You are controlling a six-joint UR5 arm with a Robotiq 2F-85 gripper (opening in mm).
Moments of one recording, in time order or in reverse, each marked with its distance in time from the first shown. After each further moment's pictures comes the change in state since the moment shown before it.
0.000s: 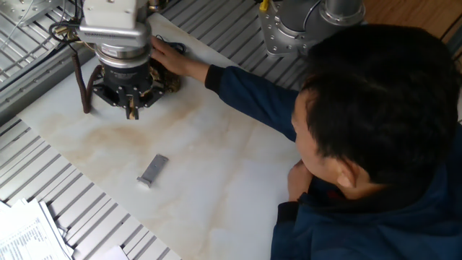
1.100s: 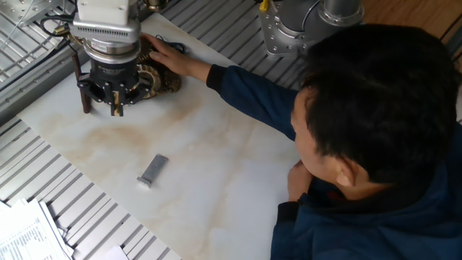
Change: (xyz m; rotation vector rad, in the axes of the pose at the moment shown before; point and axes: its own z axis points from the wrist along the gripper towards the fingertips) arm 0.003 -0.030 -0.001 0.092 0.002 -0.048
